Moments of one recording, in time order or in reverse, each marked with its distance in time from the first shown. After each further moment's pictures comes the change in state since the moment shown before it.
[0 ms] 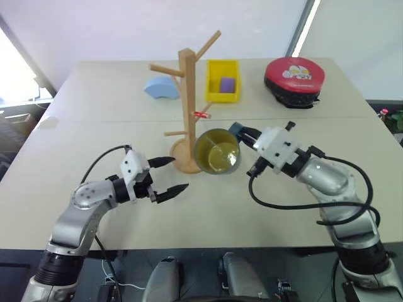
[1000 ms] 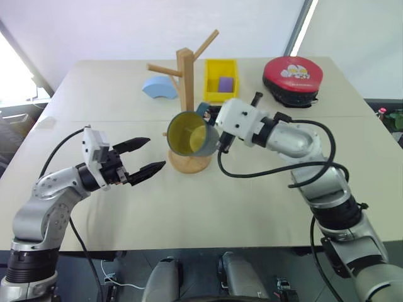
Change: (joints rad) left arm -0.024 0.084 0.195 -0.018 -0.218 0.143 -0.005; right arm -0.352 0.067 0.202 0.191 -0.145 0.131 0.035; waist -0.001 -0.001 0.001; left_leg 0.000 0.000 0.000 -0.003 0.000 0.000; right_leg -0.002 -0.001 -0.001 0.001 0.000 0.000
